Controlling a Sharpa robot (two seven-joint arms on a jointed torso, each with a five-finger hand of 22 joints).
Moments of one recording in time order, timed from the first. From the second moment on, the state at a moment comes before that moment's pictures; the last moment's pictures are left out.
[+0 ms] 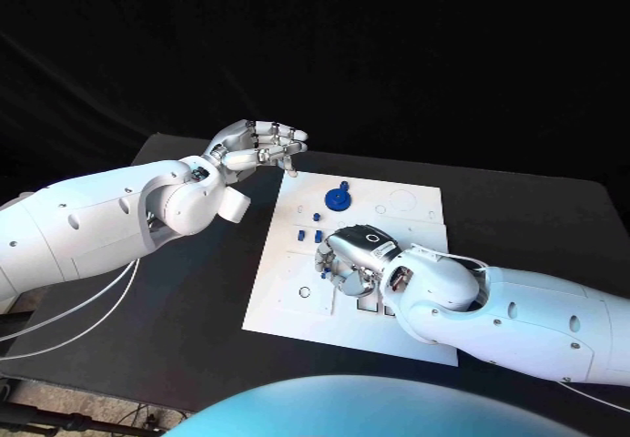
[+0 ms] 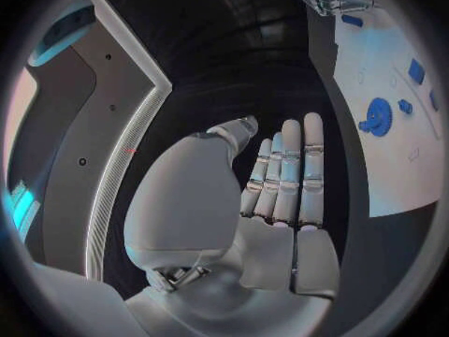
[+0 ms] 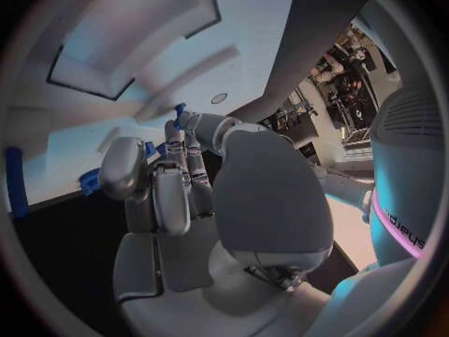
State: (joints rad) left arm 1.17 -0.86 0.02 1.43 -0.20 -0.04 0.37; left_hand 1.45 -0.19 0.48 0.14 0.16 0.75 0.20 0.37 0.20 0.83 0.17 0.53 0.08 0.93 0.09 1.02 0.34 0.17 0.88 0.18 0.85 0.44; right arm 1.05 -0.66 -0.15 1.71 -1.71 -0.37 -0.26; right_hand 1.42 -0.22 0.72 0.01 0.12 1.06 0.13 0.32 0.44 1.20 0.10 0.19 0.10 1.47 -0.02 1.40 1.26 0.12 1.35 0.08 1.09 1.30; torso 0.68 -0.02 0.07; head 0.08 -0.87
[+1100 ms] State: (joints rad) left arm 1.17 -0.87 0.02 1.43 -0.20 -0.04 0.37; left_hand 1.45 -0.19 0.48 0.14 0.16 0.75 0.20 0.37 0.20 0.83 0.17 0.53 0.08 0.93 0.09 1.02 0.34 0.17 0.88 0.18 0.85 0.44; right arm 1.04 -0.65 -0.15 1.68 -1.67 -0.40 -0.24; right_hand 1.34 -0.23 0.68 -0.01 0.12 0.97 0.17 0.25 0.42 1.05 0.11 0.15 0.12 1.47 0.02 1.39 1.22 0.12 1.30 0.12 0.97 1.25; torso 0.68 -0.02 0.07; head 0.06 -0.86
